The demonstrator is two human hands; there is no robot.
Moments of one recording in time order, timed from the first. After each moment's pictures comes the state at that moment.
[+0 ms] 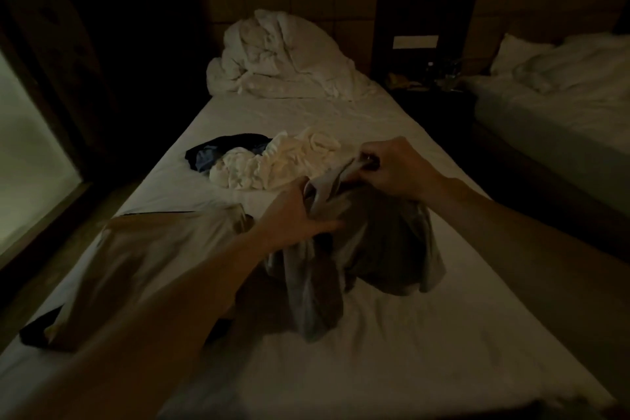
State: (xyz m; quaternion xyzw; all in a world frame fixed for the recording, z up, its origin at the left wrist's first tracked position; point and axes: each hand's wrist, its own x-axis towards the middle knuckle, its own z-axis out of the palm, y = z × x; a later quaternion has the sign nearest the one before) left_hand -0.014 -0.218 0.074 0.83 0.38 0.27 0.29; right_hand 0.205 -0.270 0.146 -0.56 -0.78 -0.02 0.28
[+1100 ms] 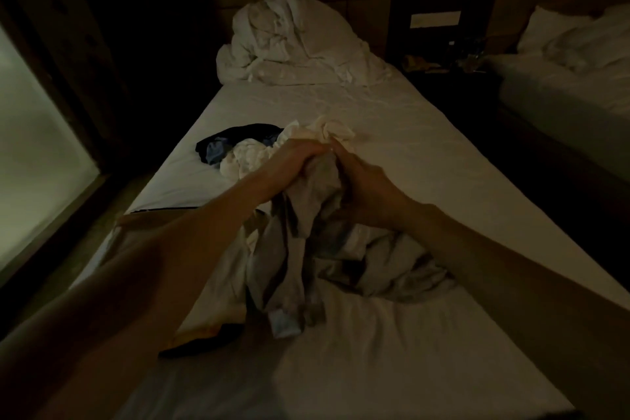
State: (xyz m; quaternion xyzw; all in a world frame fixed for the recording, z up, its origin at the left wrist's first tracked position) left_hand -0.003 -0.169 0.129 0.75 0.43 0.31 0.41; right_hand 0.161 -0.237 0.090 -0.56 -0.78 0.11 0.25
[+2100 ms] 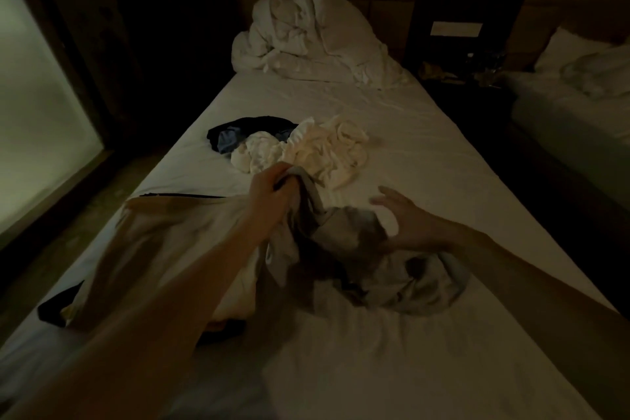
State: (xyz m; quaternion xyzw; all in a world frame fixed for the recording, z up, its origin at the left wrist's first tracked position) left_hand -0.065 -0.170 0.065 0.72 0.42 0.48 0.27; right_hand 0.192 -0.244 0.072 -0.65 -0.72 0.23 0.07
